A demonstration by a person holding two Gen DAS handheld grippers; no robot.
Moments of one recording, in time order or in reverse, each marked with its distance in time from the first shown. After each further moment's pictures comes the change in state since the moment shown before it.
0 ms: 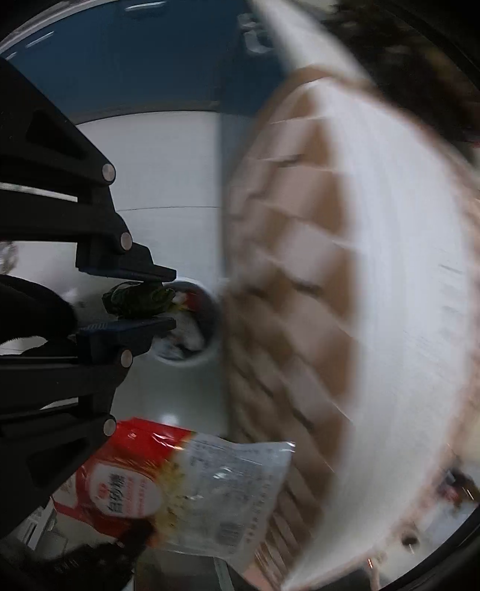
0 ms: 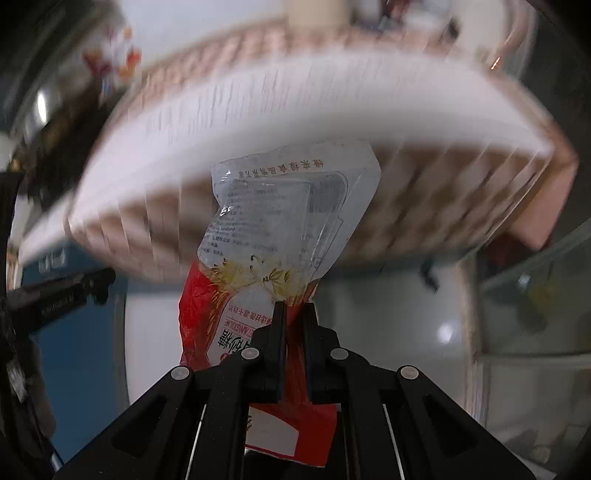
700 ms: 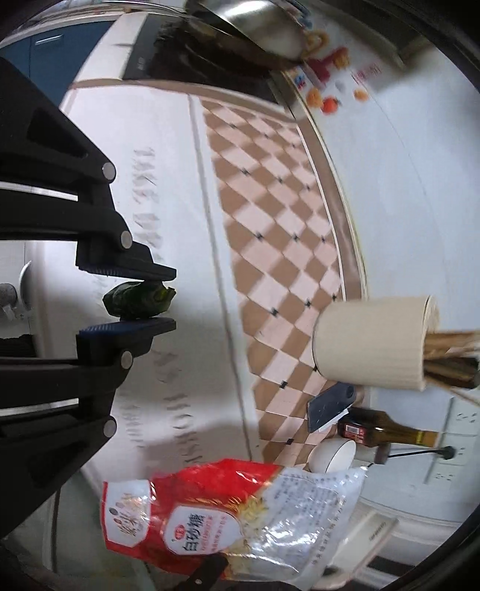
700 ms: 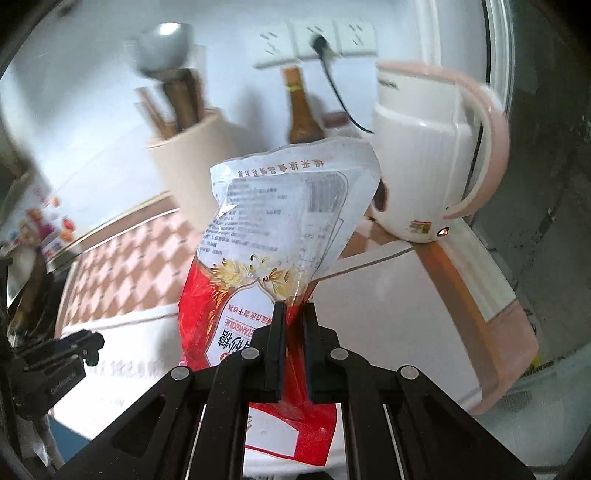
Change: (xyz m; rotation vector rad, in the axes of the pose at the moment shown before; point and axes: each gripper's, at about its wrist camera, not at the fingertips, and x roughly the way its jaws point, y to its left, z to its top) left arm -0.166 -0.182 0.213 0.144 -0.375 0.031; right arm -0.101 -0.173 0.311 0.113 -0.401 -0.067
